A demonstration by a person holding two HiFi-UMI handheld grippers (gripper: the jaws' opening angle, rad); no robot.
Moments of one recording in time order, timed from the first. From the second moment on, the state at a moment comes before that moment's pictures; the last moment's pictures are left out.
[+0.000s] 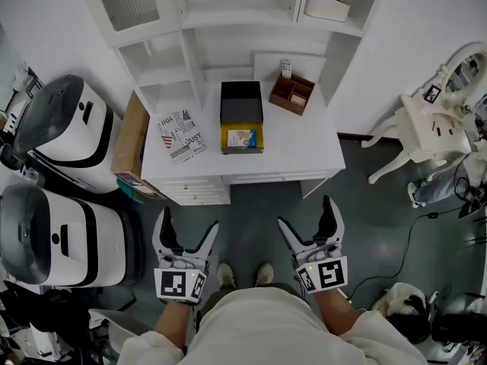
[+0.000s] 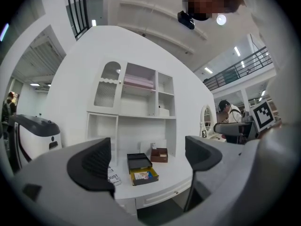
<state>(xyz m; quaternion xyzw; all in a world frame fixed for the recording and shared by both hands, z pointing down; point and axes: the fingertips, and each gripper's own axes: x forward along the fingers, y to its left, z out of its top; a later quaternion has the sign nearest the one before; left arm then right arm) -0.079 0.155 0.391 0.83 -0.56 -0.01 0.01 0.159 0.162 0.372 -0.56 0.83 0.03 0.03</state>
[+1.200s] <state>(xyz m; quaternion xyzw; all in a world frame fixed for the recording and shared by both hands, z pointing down) -0.096 0.064 0.413 0.80 -0.60 0.00 0.00 0.156 0.045 0.394 -0.52 0.85 0.03 0.01</state>
